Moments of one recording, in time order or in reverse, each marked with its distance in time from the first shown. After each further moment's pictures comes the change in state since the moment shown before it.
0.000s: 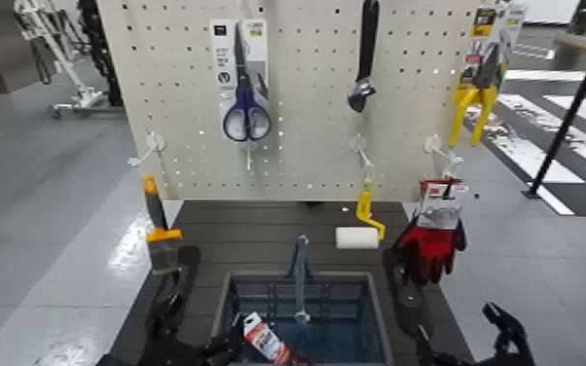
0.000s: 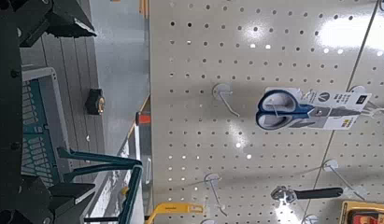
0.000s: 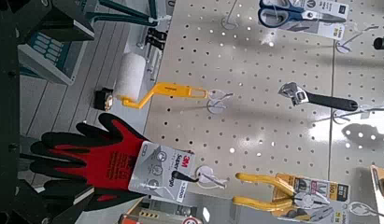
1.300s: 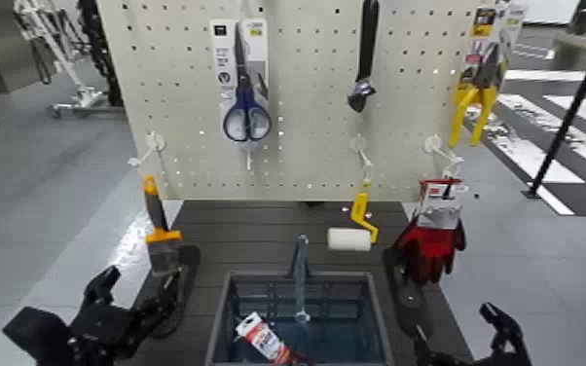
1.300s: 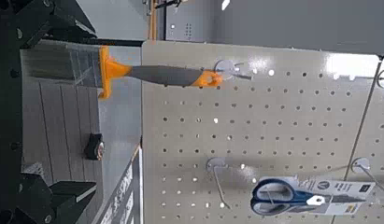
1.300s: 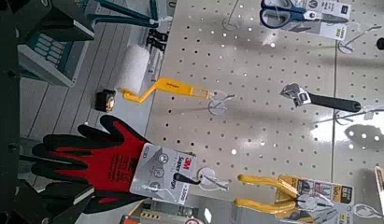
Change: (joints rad) left arm -0.106 0.000 0.247 -0.025 0.079 0.185 -0.145; right arm -0.004 0.001 0.007 0.000 0.000 0.010 0.001
